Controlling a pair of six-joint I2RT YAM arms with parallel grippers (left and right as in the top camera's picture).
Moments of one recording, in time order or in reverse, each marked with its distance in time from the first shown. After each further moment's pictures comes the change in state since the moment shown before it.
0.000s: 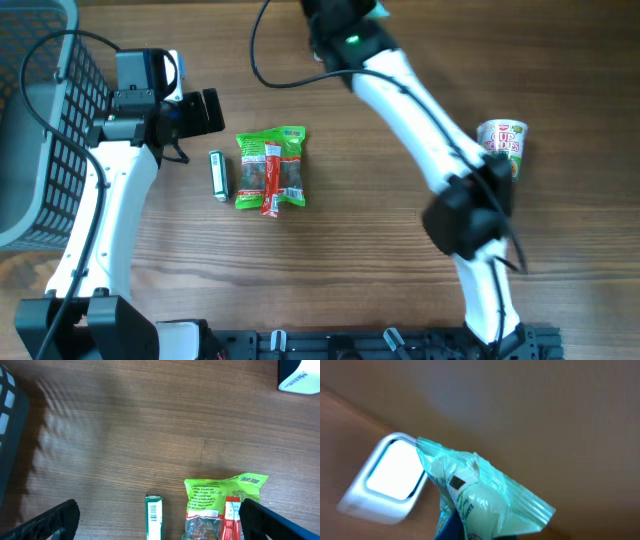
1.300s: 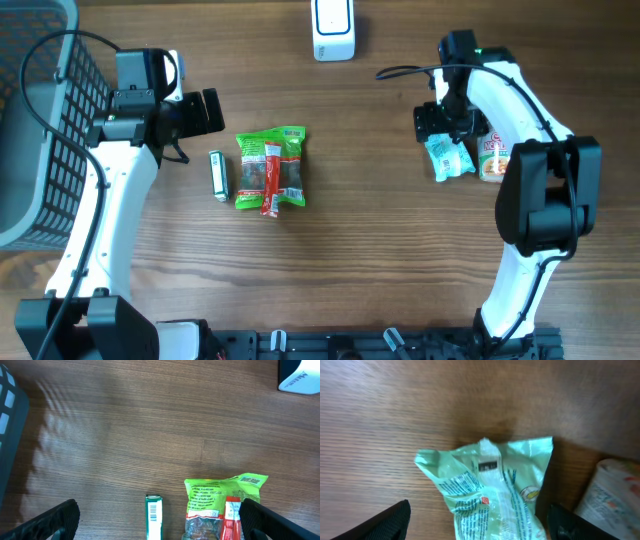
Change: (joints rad) left arm 0.000 0.000 0.000 0.000 0.000 0.000; right arm -0.443 -0.128 -0.597 -0.468 -0.584 0.425
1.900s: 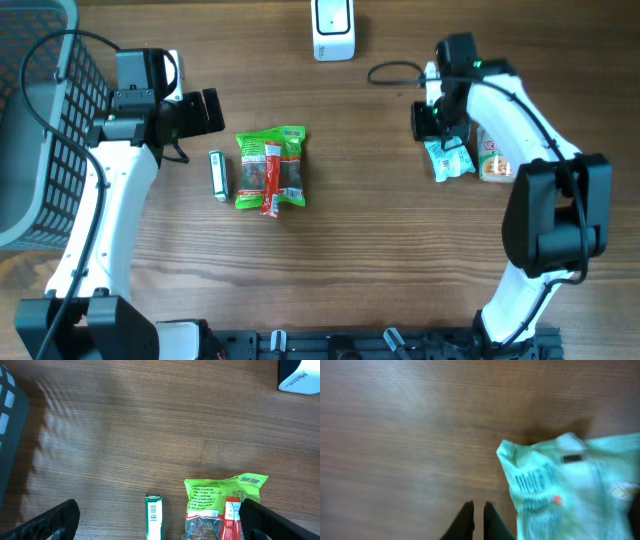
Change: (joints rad) left arm 0.000 0.000 0.000 0.000 0.000 0.000; right arm 0.030 -0.122 -0.202 0.194 -0.180 0.069
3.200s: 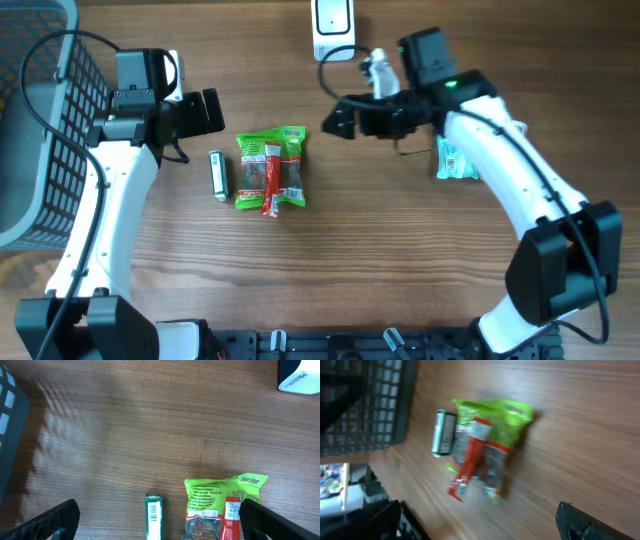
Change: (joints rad) left arm 0.000 0.000 0.000 0.000 0.000 0.000; right arm 0.237 -0.205 0.003 0.157 -0.515 0.192
